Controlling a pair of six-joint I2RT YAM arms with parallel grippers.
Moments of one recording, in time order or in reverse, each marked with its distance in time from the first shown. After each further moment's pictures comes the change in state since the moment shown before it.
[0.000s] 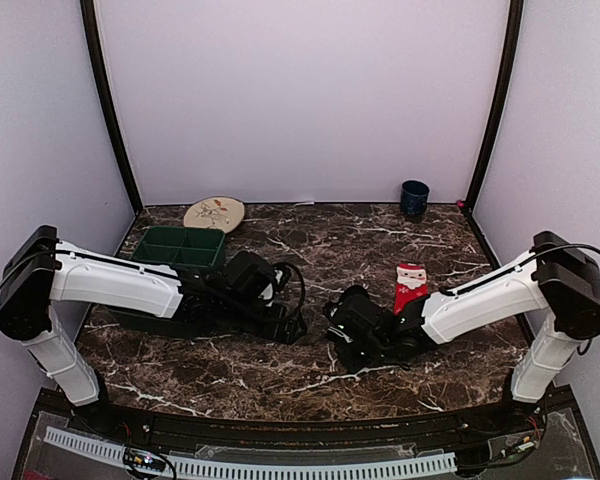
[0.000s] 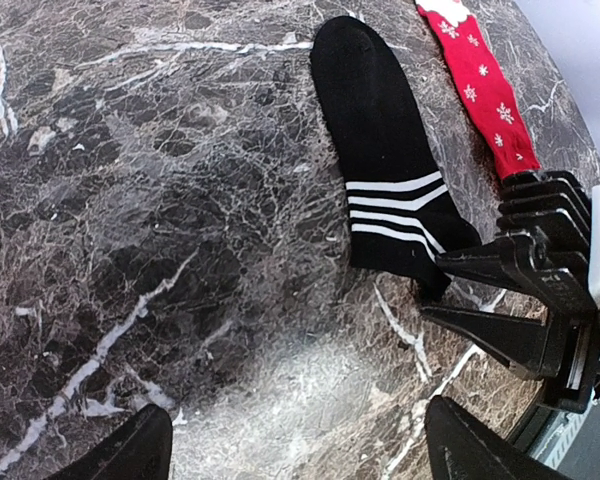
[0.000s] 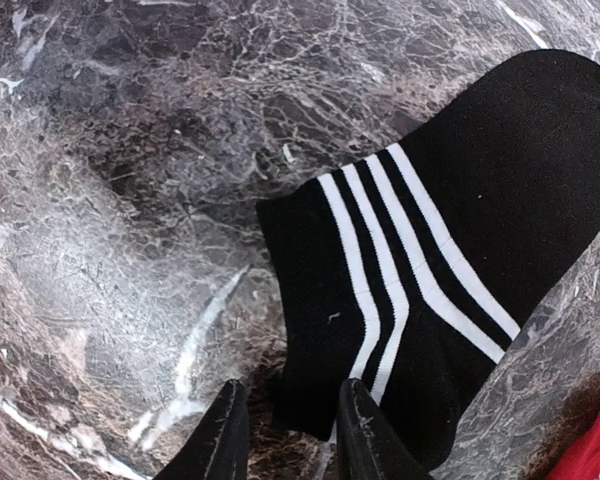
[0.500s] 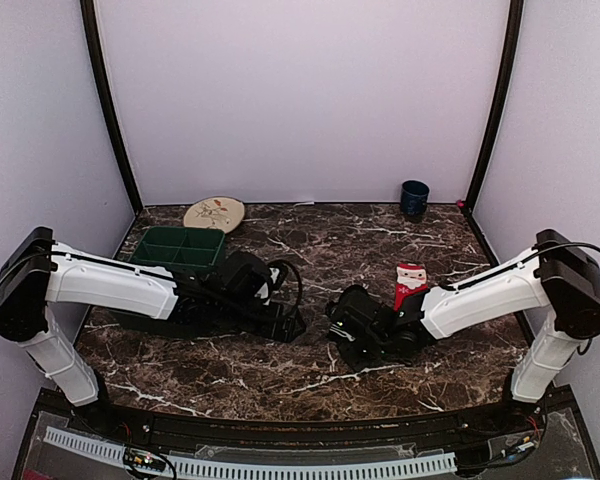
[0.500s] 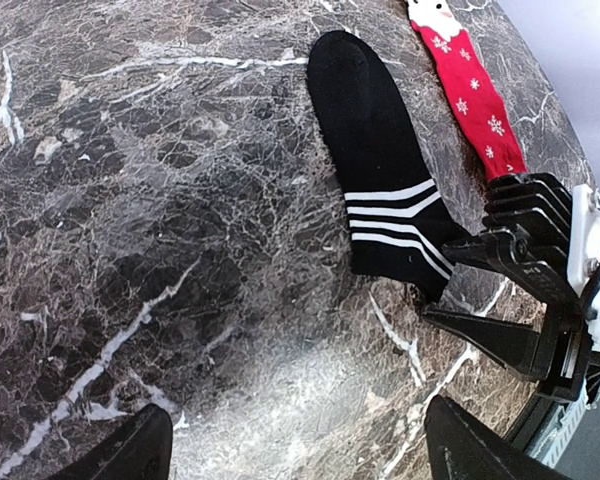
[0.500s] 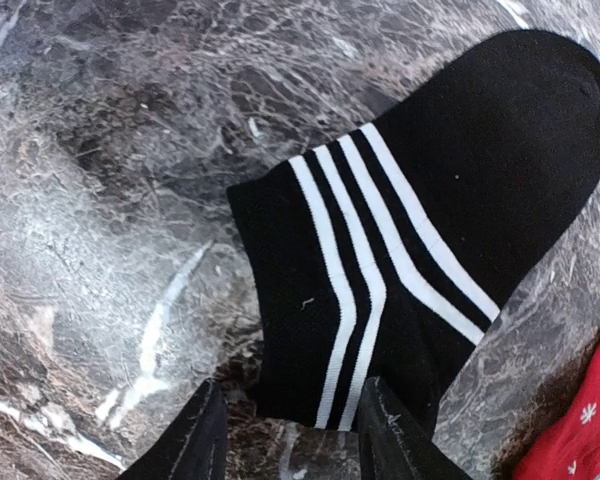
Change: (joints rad) left arm 0.012 -0.024 -0.036 0.046 0.000 -0.003; right arm -0.012 -0.003 0.037 -0.101 0.010 -0.024
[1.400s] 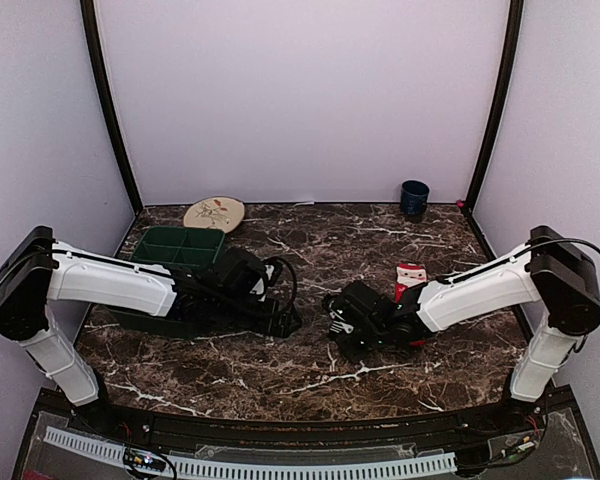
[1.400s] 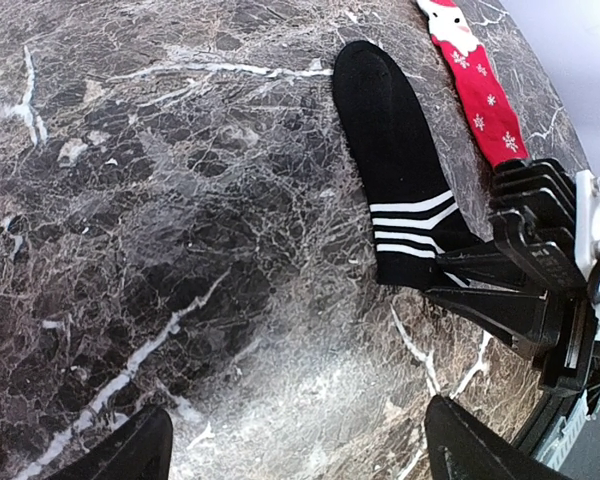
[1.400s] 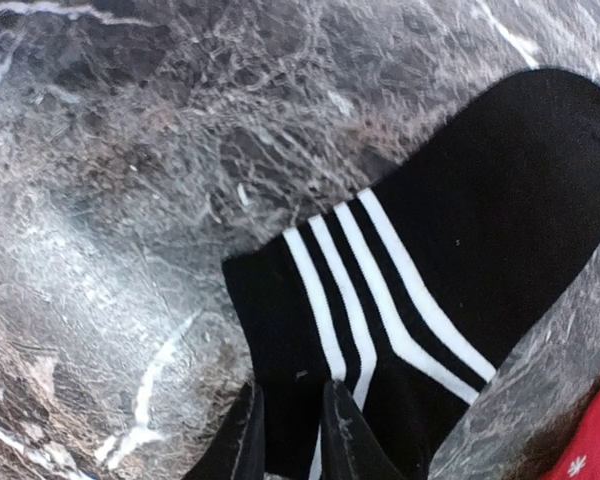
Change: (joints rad) left arm 0.035 0.000 -0.015 0.019 0.013 0.000; right arm -0.057 0.035 0.022 0.053 -0.055 -0.067
